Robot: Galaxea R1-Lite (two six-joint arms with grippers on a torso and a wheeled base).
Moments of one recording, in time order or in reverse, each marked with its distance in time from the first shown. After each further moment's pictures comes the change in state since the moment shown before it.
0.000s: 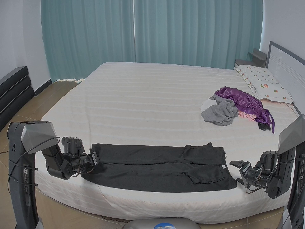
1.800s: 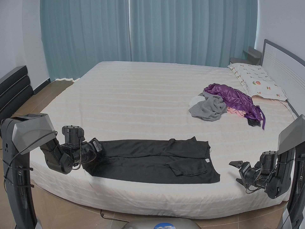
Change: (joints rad) left arm -0.056 -0.113 -0.025 0.000 0.063 -0.149; right arm 0.001 0.003 -0.001 0.000 -0.001 -0.001
